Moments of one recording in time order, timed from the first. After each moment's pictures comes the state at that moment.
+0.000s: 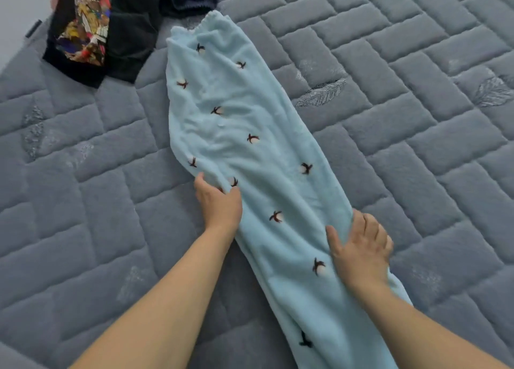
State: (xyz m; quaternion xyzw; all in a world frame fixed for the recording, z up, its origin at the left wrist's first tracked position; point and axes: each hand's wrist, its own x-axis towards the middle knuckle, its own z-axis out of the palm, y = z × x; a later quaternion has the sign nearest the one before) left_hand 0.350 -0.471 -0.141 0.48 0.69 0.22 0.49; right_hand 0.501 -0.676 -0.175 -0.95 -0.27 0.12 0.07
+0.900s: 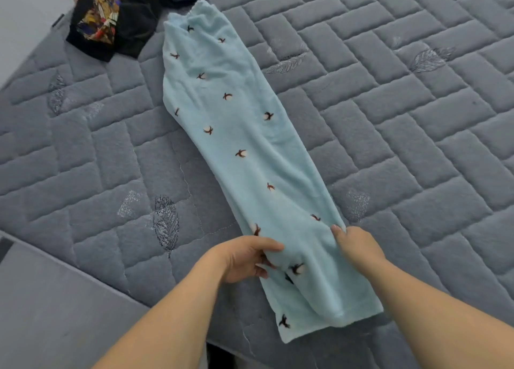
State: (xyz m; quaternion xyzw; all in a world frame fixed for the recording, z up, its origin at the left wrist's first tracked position) left_hand 0.298 -0.720 -0.090 0.34 0.43 -0.18 0.82; right_hand 0.516 -0.852 -0.124 -0.88 -0.22 0.41 0.04
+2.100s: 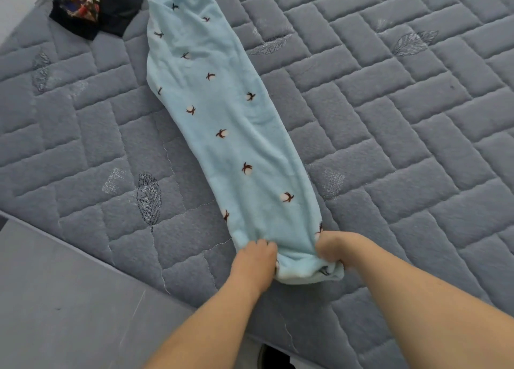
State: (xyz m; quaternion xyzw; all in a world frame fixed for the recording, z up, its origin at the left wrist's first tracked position) left_hand 0.331 -0.833 -0.092 0.87 0.34 -0.29 0.20; right_hand 0.506 -0.873 -0.088 -0.74 -0.30 0.57 -0.17
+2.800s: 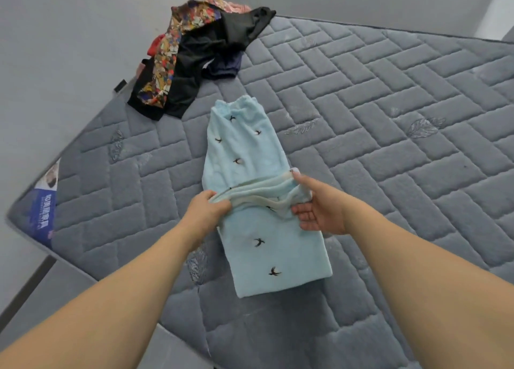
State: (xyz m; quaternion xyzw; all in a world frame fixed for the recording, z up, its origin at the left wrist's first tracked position) left_hand 0.281 -0.596 0.066 0.57 0.61 0.12 0.53; right_hand 0.520 -0.696 0.058 -0.59 -0.12 0.72 0.35
